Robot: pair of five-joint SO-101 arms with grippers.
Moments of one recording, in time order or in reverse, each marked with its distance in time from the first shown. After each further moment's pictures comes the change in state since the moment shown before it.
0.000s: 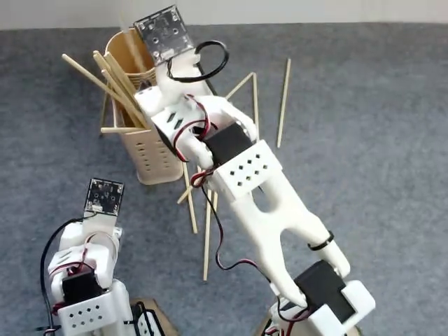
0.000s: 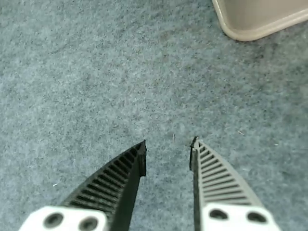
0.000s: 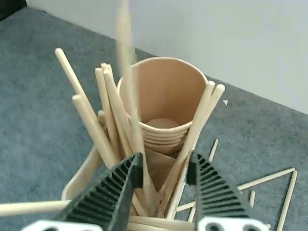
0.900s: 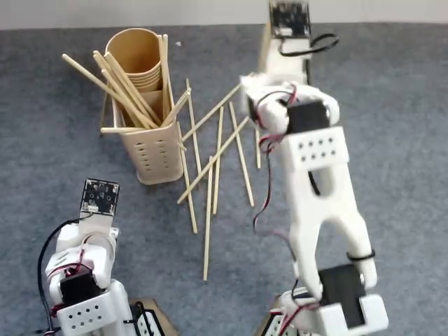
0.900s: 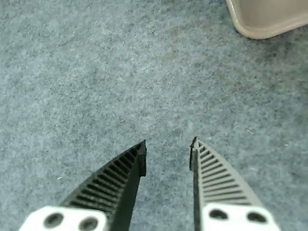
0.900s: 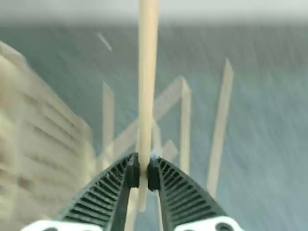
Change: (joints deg) left arm -1.8 0.0 0.0 0.0 0.0; right arm 20.8 -3.6 0.0 12.7 -7.3
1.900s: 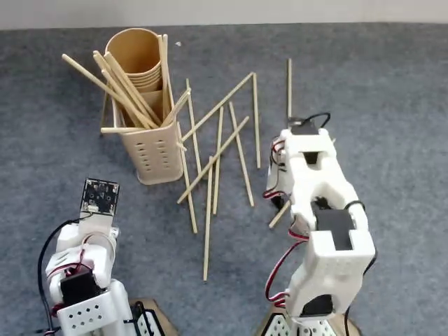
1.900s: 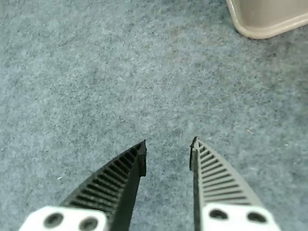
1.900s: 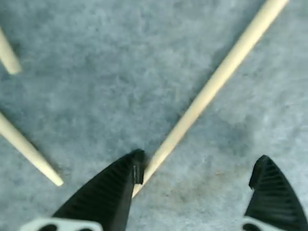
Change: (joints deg) left arm -0.3 0.0 0.0 0.0 0.0; right arm 13.2 28.2 21.9 13.0 -3.2
